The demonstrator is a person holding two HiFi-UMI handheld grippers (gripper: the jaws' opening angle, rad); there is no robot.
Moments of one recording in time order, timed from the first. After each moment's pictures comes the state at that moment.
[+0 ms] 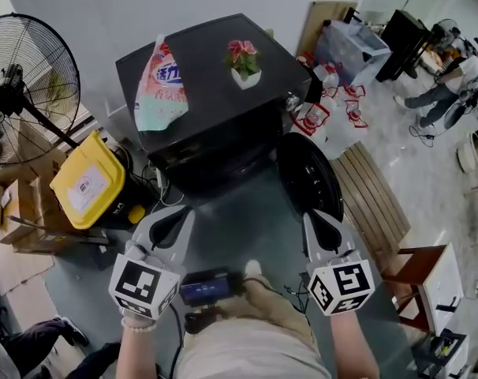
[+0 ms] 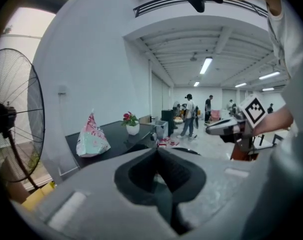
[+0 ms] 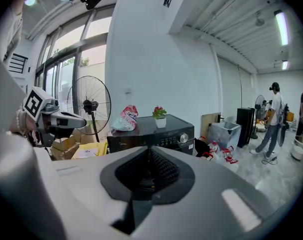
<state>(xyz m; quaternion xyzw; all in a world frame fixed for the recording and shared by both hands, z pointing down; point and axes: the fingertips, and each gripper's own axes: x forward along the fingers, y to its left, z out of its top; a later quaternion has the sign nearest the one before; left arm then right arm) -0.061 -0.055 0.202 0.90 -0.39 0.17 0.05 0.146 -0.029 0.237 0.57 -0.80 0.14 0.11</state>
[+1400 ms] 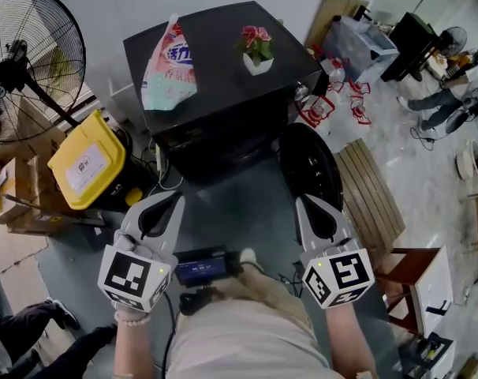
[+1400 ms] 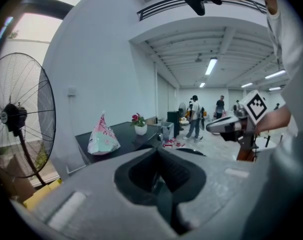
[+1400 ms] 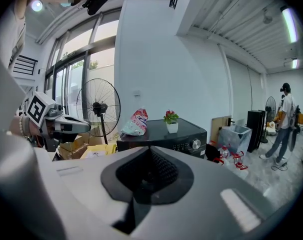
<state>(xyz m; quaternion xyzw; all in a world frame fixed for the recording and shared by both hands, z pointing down) -0.094 -0.051 0.197 0.89 -0.43 0.16 0.05 0.104 -0.039 0.217 0.53 -0.83 0.12 0.11</state>
